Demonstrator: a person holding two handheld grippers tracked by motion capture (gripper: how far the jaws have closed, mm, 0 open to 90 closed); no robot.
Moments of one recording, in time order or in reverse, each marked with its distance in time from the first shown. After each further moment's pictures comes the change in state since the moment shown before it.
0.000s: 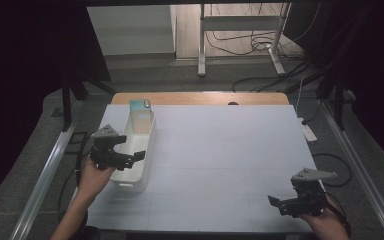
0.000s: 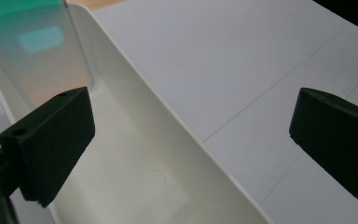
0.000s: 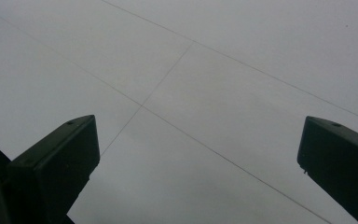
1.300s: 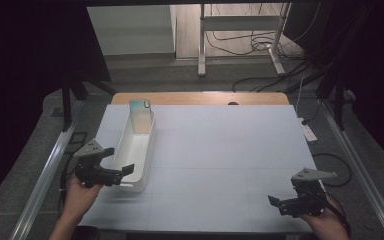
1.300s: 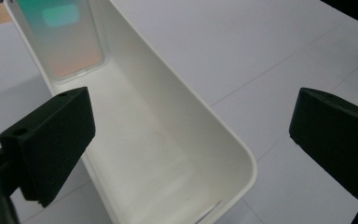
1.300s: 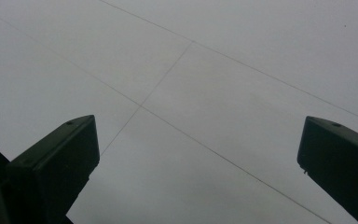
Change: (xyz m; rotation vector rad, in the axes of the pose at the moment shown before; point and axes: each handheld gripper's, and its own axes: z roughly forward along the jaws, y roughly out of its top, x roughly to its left) left arm -0.013 -0.037 -0.036 -0.029 0.047 -0.009; right arm 0.000 0.000 0.000 -0.001 -0.004 -0.002
